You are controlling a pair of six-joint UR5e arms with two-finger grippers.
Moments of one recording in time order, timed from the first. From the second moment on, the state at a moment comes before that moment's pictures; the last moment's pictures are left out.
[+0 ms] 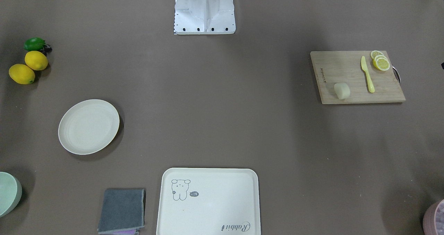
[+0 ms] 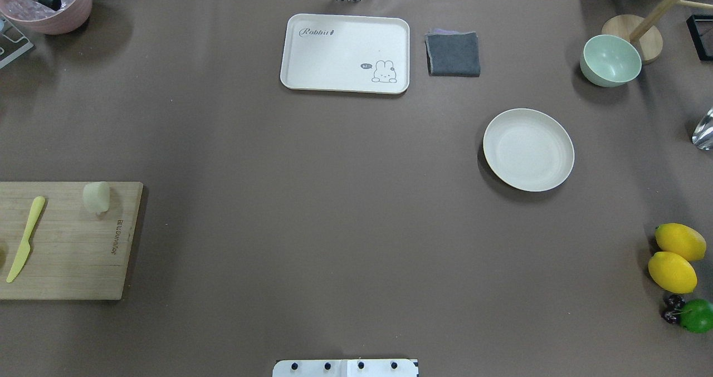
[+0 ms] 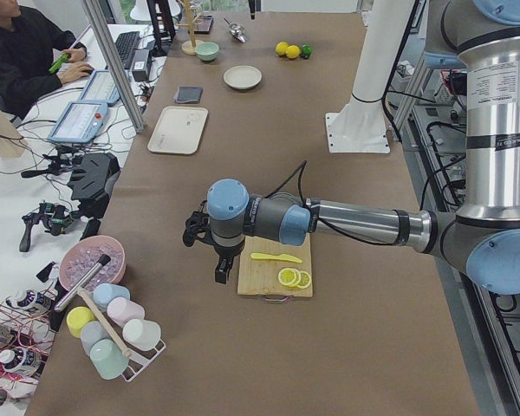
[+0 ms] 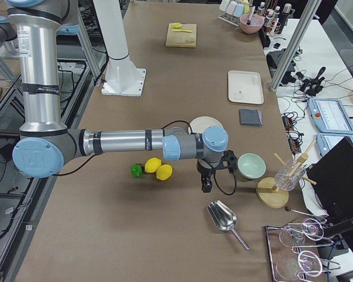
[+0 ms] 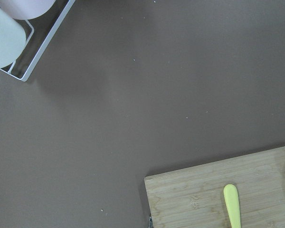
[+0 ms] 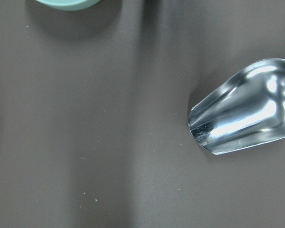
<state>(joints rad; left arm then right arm) -1.51 -1.48 -1.77 -1.67 -2.40 0.01 1.45 -1.56 1.63 -1.54 2.36 0.03</state>
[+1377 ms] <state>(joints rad) -1.51 -1.47 -1.77 -1.67 -2.39 0.01 1.43 -1.56 1.63 -1.53 2.37 0.04</state>
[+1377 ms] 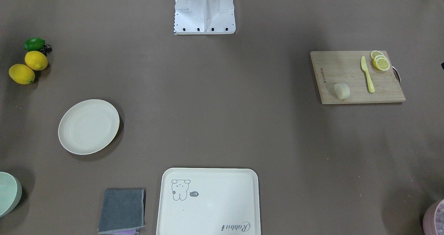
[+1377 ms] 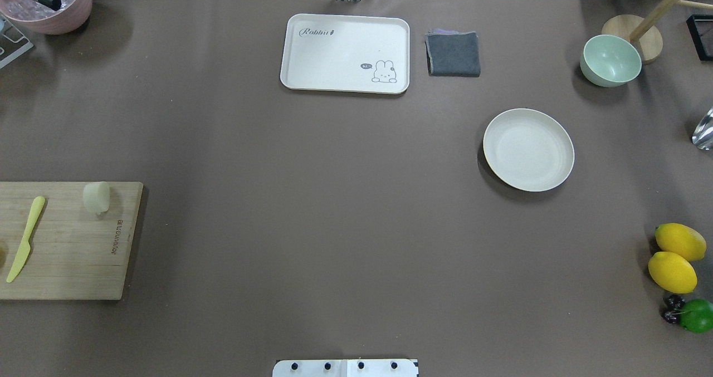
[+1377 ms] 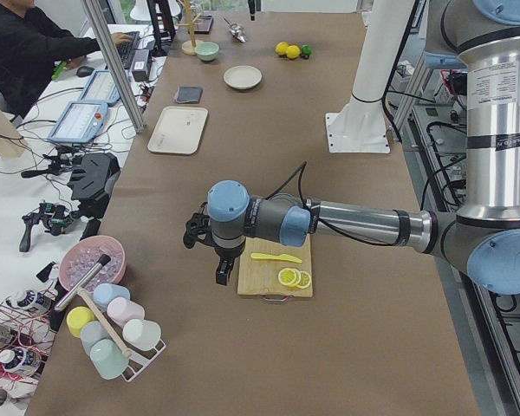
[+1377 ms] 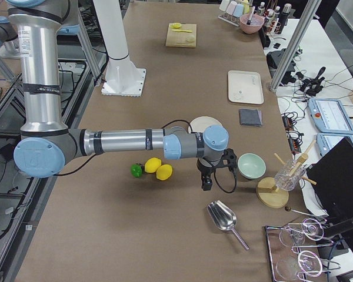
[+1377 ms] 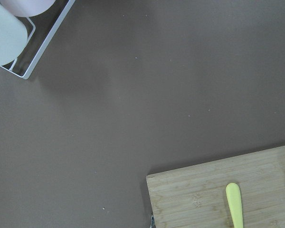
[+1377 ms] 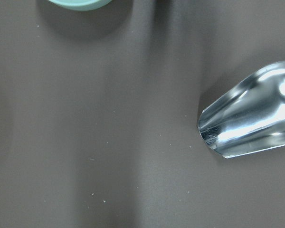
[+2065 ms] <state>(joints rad) -1.51 -1.48 -1.76 -1.67 -2.39 0.01 1.42 -1.56 1.62 -1.43 2.37 0.05</state>
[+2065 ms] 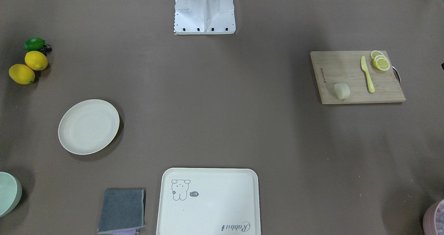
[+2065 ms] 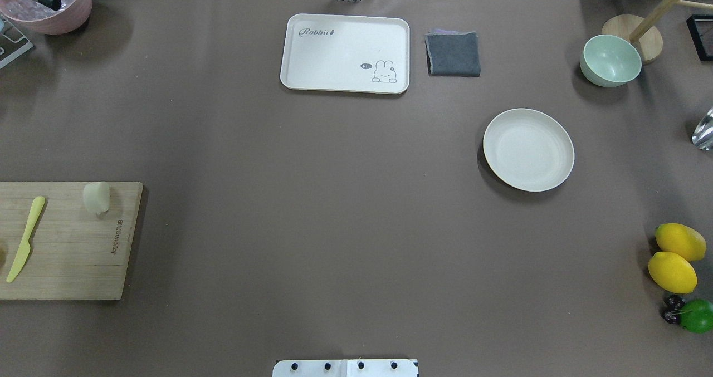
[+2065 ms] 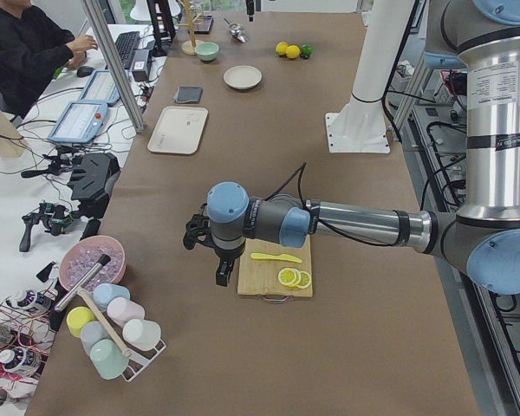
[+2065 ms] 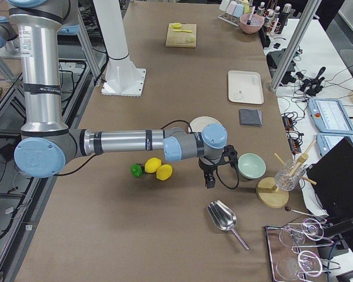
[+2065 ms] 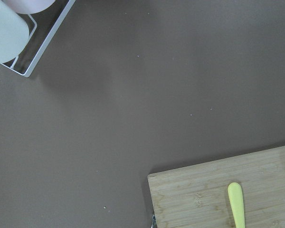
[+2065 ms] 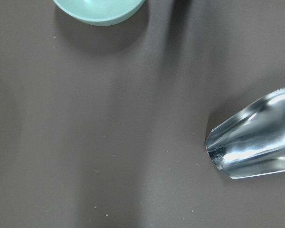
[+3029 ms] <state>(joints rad) -1.50 -1.48 -1.76 -1.67 -2.40 0.01 1.41 -1.56 1.61 -1.41 2.40 0.04</state>
